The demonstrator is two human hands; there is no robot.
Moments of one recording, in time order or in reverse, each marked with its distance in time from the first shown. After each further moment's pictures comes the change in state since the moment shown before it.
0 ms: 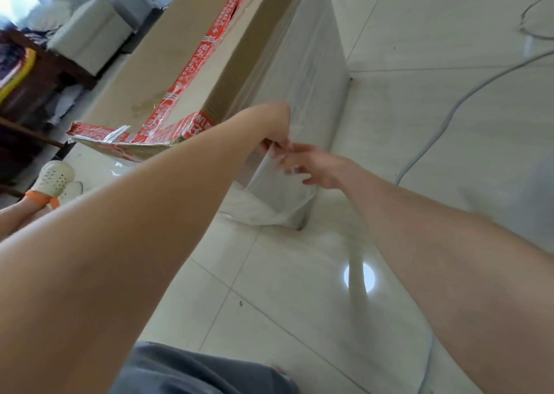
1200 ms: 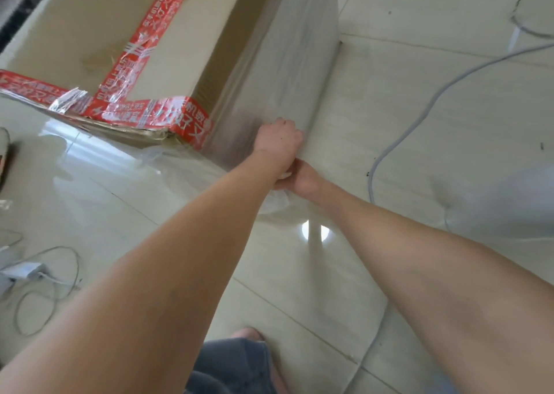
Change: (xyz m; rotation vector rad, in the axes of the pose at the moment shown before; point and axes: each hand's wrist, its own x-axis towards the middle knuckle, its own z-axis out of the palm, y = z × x) left_hand 0.027 0.005 0.075 0.301 0.299 0.227; right_hand 0.022 0.052 0.025 -0.176 0.169 0.125
